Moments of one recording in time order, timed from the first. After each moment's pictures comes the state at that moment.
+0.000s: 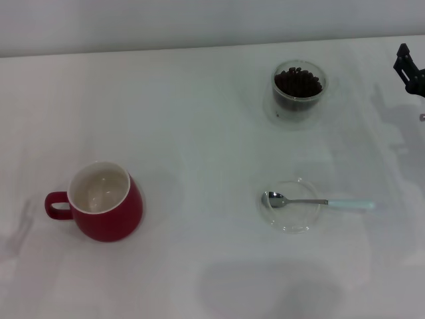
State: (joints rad) left arm -0.12 -2.08 2.69 0.10 -1.01 1.51 -0.21; right arm 0.39 2.02 -2.25 -0.21 1.00 -1.06 0.06
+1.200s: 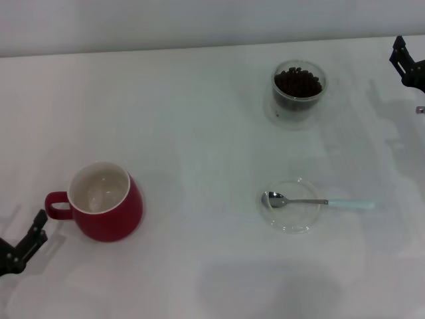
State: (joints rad) left arm -0.16 -2.08 2.69 0.00 -0.77 1.44 -0.21; right arm 0.41 2.02 -2.25 -0.20 1.00 -1.06 0.06
